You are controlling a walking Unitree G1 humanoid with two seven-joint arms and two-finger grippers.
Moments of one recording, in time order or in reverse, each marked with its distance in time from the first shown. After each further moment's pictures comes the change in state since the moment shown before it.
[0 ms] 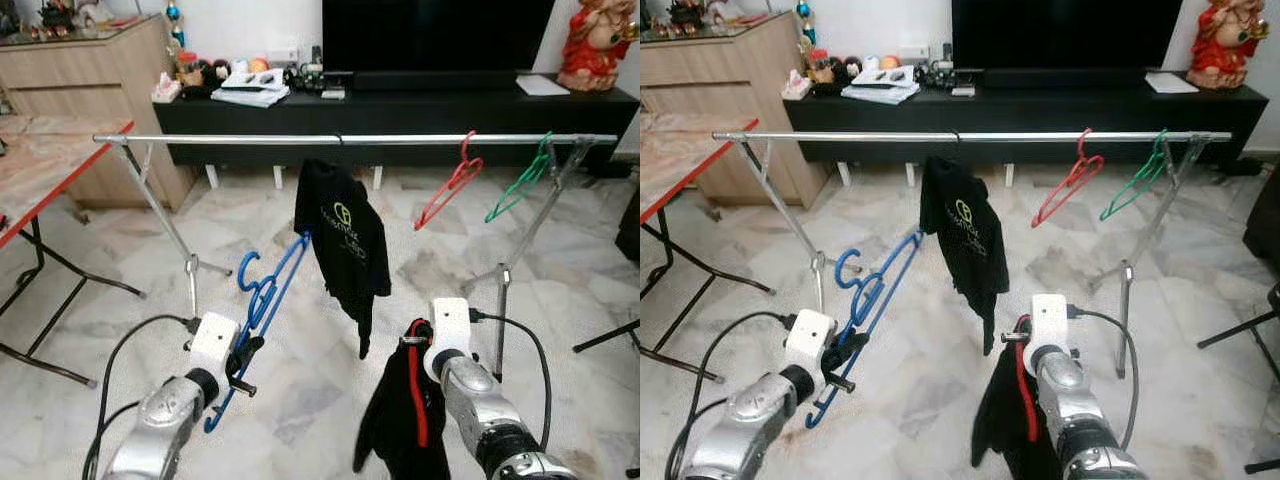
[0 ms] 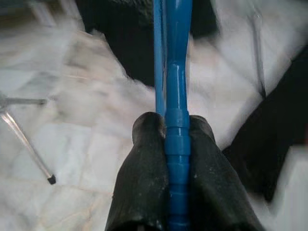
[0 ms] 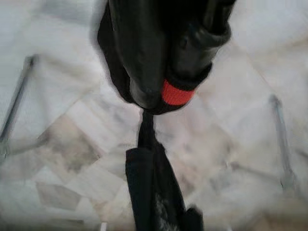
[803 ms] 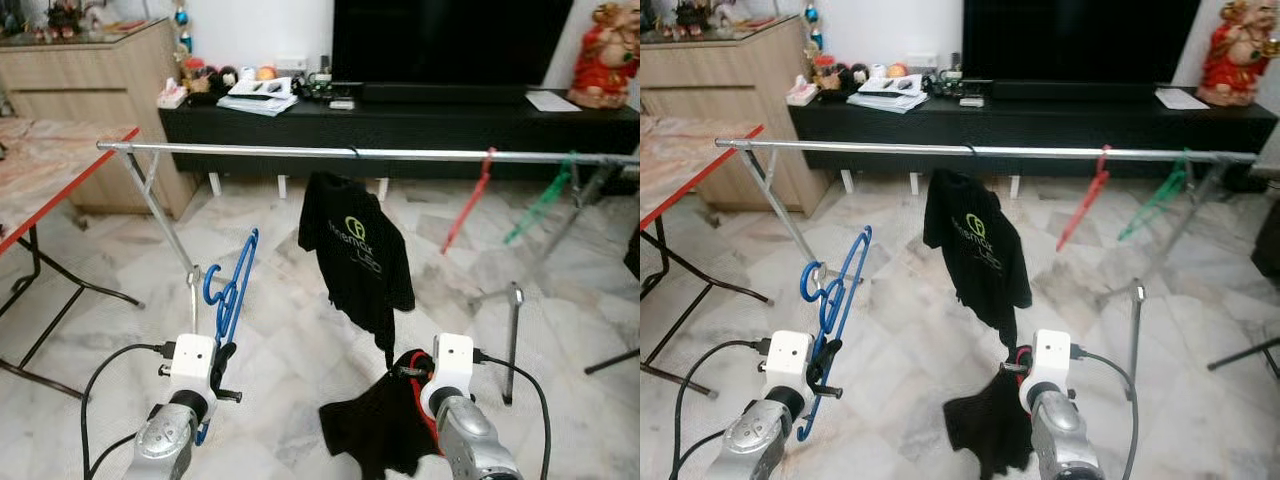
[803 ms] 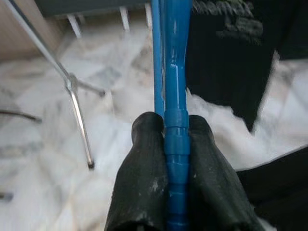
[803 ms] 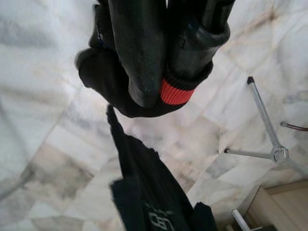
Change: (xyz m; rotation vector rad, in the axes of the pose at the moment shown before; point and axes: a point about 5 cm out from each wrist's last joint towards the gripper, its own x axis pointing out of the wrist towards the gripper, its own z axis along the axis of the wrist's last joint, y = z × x) left arm -0.007 -0.004 -0.040 -0.196 -0.074 0.360; right arm -0.016 0.018 -0.052 0.330 0.033 -0.059
